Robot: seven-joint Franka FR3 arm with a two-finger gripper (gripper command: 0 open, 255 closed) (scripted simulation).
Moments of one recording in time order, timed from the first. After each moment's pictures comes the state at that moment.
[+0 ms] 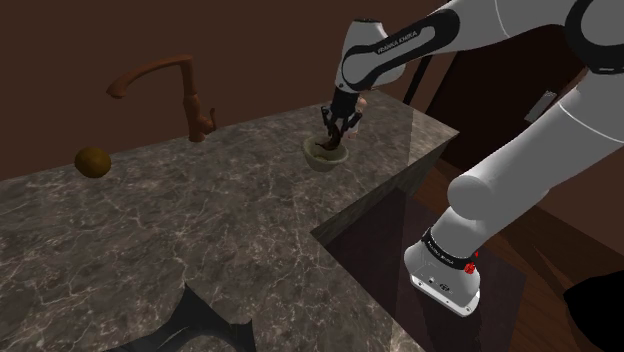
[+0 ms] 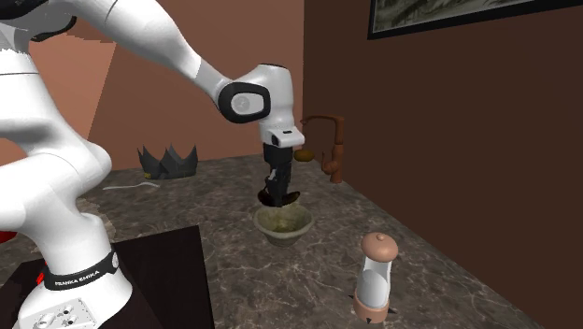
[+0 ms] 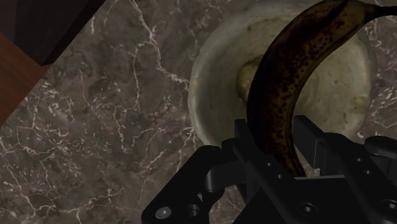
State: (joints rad) arm -0.38 -0.15 0.32 -2.43 0.01 2.31 0.63
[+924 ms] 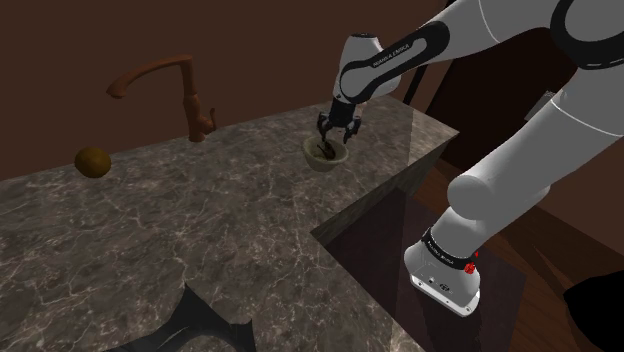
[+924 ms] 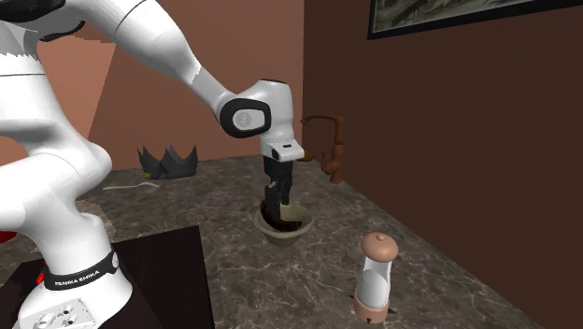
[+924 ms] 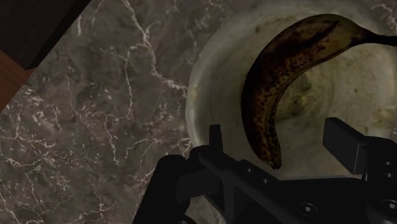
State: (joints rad) arm -0.38 -0.09 0.32 -2.46 -0.02 2.40 0.65
